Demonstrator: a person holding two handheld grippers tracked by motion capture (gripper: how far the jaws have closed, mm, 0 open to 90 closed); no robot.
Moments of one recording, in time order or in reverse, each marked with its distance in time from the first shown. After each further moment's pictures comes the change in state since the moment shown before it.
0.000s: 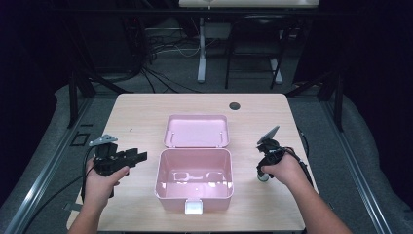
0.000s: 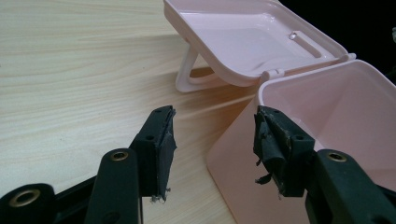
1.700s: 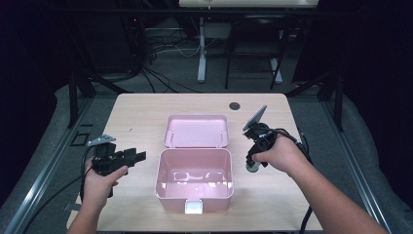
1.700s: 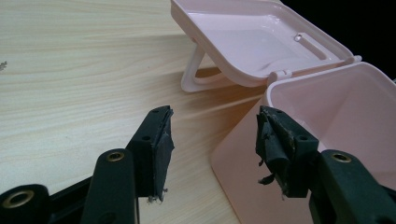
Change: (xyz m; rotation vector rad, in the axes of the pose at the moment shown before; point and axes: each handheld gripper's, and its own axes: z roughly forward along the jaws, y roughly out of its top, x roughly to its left) left arm 0.005 -0.001 -0.001 -0.004 0.005 -0.012; right arm 0.055 0.019 -0.095 -0.011 0.045 -0.196
